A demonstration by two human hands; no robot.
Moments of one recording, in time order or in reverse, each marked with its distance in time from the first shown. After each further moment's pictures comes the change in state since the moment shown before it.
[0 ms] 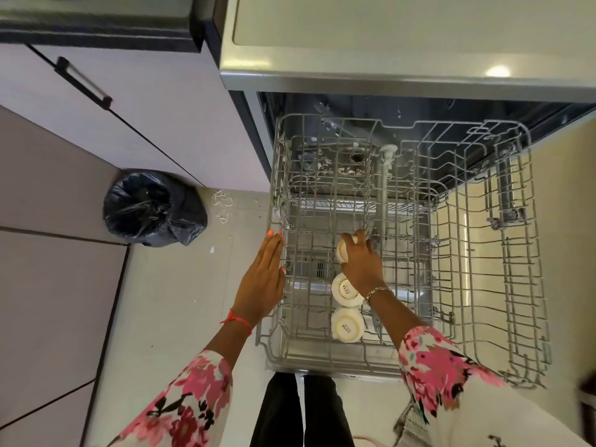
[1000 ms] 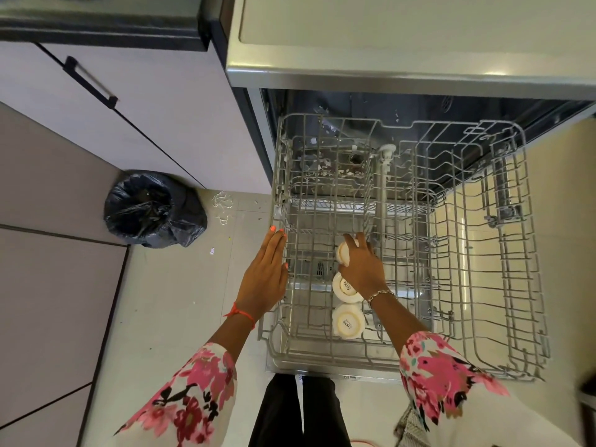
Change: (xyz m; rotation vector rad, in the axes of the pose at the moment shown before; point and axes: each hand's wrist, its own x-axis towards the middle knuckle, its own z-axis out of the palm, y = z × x) left_hand -0.001 0.002 0.000 0.035 0.011 -0.017; right_hand -0.012 0.000 0.002 0.067 0.000 0.004
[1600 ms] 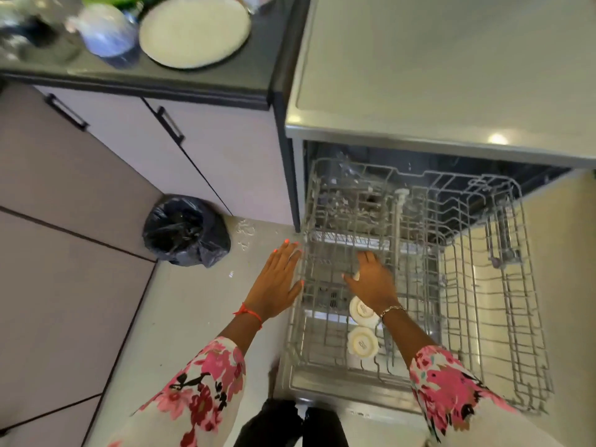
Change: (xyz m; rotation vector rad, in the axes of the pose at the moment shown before) left_hand -0.008 -0.013 -0.058 0.051 -0.061 0.090; right_hand -0.031 -0.041 -0.047 0.002 0.103 -0.088
